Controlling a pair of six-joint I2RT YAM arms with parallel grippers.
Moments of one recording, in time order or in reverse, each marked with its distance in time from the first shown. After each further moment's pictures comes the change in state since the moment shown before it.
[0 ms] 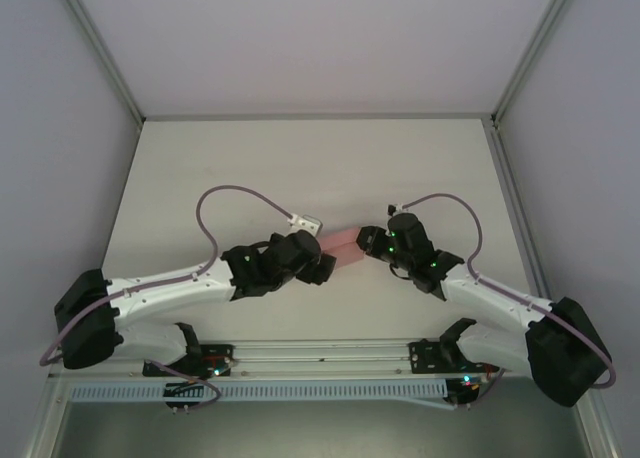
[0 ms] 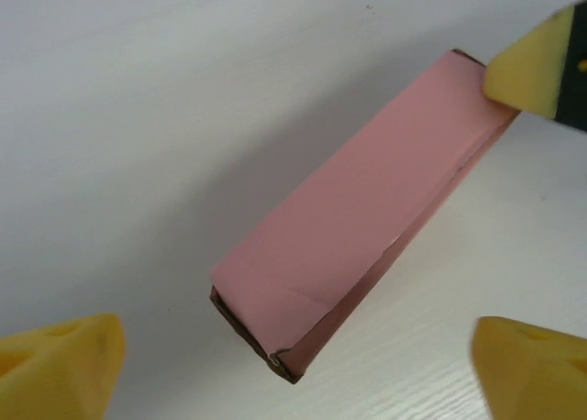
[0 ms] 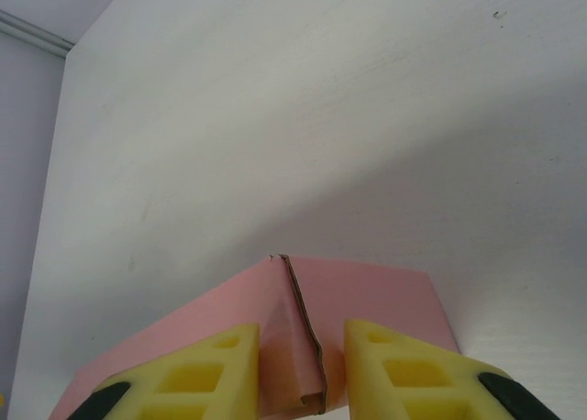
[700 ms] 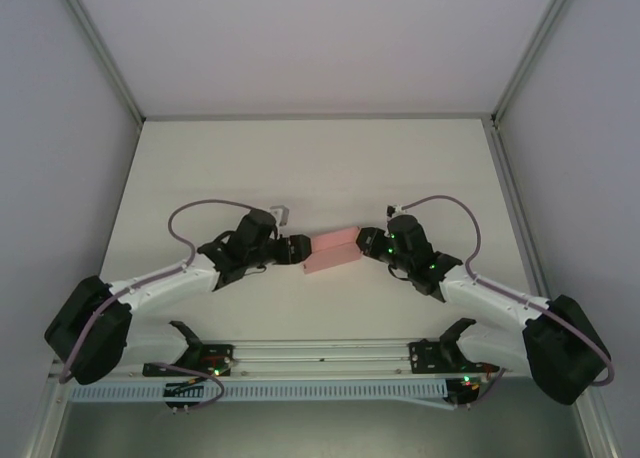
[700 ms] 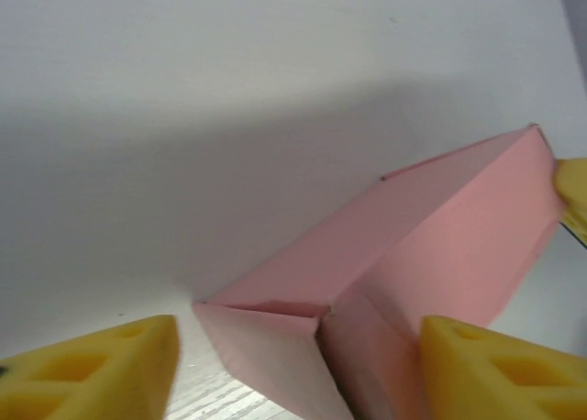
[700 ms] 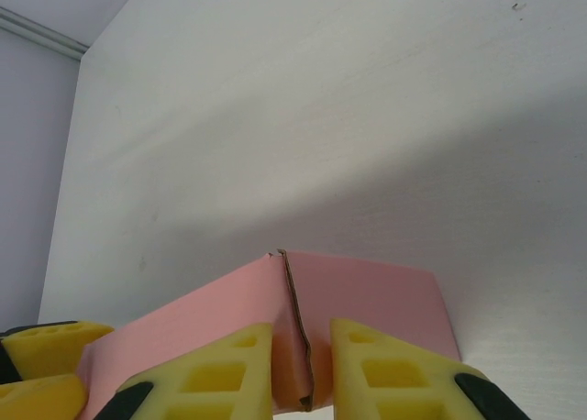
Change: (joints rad) left arm 0.361 -0.045 -0.286 0.392 0.518 -0.159; right arm 0.005 0.017 -0.020 0.058 -0.006 0.009
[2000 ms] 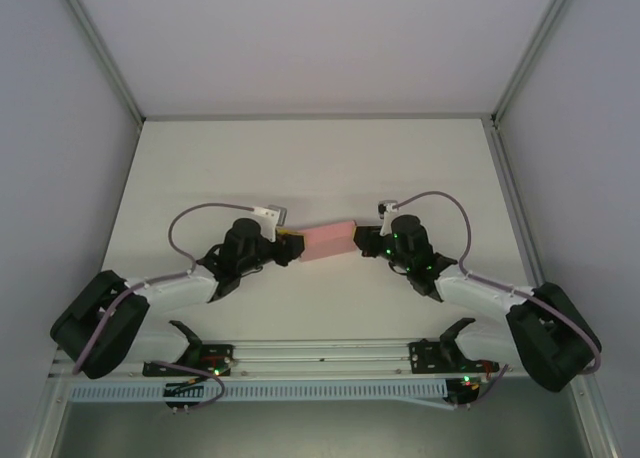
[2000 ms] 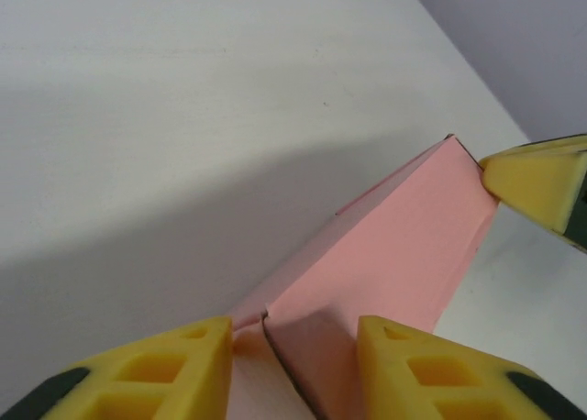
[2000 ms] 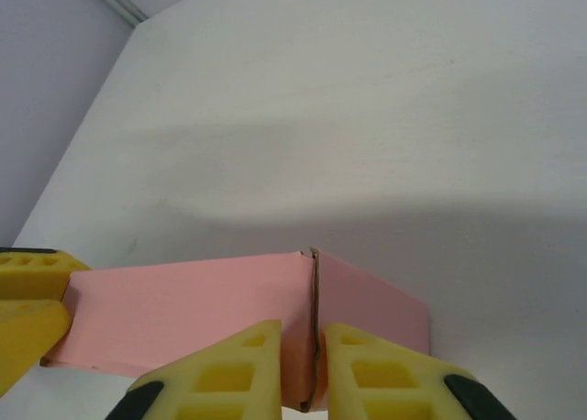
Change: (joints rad) left arm 0.048 0.049 -0.148 0.430 0.054 0.236; right arm -0.038 0.068 -0.037 0.219 -0.069 -0.303
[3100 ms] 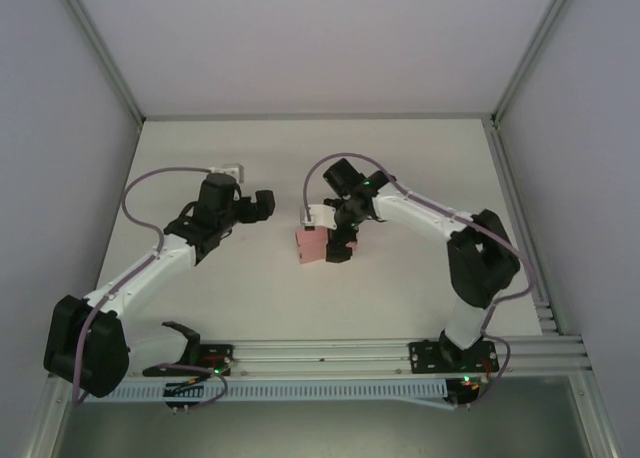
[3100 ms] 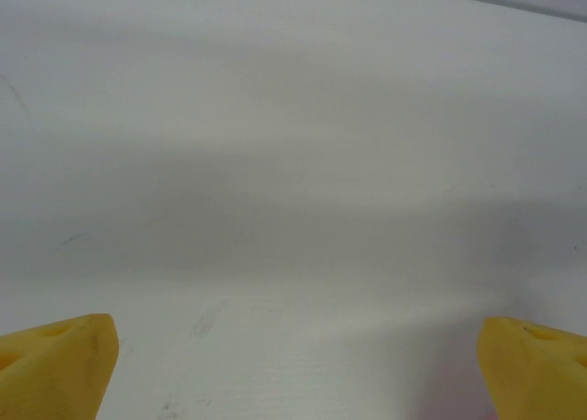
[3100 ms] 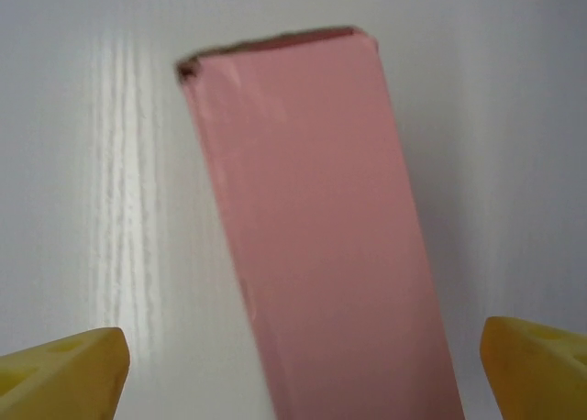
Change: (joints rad) left arm 0.255 -0.100 0.344 -0.618 -0.300 0.060; right arm 0.100 0.607 0.949 -1.128 -0.174 -1.481
